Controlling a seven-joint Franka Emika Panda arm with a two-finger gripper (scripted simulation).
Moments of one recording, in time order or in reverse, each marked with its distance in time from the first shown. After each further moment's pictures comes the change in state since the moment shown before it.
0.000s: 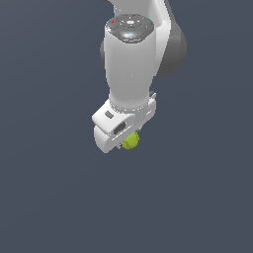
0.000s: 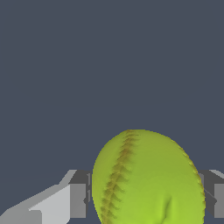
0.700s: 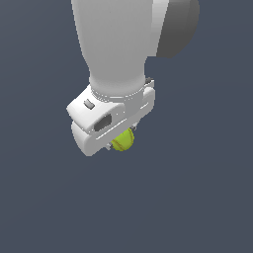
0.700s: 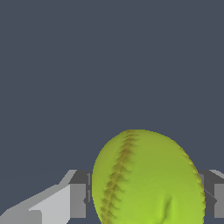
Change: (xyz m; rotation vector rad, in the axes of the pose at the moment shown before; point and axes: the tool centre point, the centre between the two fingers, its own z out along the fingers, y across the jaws) arm 0.014 0.041 -0.063 0.000 -0.001 0.000
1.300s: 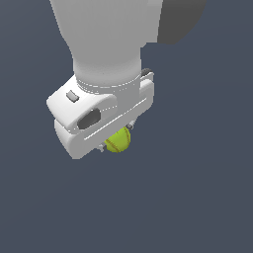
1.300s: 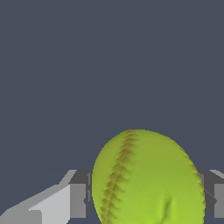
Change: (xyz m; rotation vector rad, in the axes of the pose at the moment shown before) arm 0.008 0.021 -0.030 0.000 -0.001 0.000
